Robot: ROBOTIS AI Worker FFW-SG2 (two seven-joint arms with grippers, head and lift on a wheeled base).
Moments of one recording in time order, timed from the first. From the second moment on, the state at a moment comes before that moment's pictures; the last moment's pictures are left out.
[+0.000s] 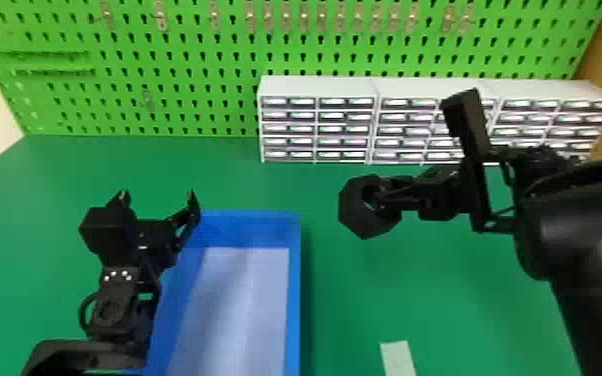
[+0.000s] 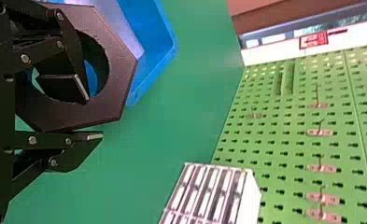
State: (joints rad) left arm 0.10 0.00 0.02 -1.77 -0.07 -0.06 0.05; right arm -0.39 -0.17 0.13 -1.89 0.20 1.07 0.95
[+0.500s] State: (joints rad) left arm 0.10 0.00 0.02 -1.77 -0.07 -0.06 0.05; right arm -0.39 -0.18 0.23 -1.90 0.05 1.08 0.89
